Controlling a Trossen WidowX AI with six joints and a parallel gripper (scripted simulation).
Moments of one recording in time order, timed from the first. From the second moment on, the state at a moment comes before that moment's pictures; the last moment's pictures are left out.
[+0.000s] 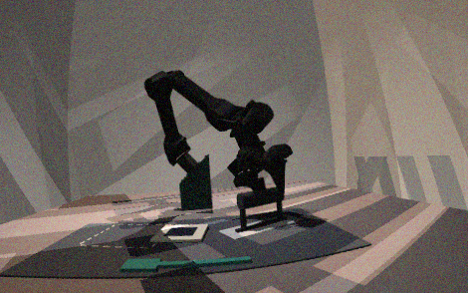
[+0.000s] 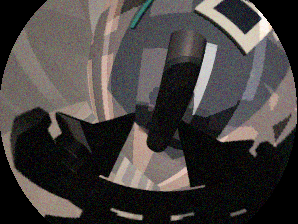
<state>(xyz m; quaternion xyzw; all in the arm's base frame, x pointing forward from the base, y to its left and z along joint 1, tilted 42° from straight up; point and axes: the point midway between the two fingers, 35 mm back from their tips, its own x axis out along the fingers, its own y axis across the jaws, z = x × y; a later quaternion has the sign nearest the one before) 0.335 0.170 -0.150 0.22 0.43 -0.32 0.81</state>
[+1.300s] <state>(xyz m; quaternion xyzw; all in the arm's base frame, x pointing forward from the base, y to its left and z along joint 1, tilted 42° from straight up) 0.334 0.128 -0.115 0.30 0.32 -0.16 0.88</state>
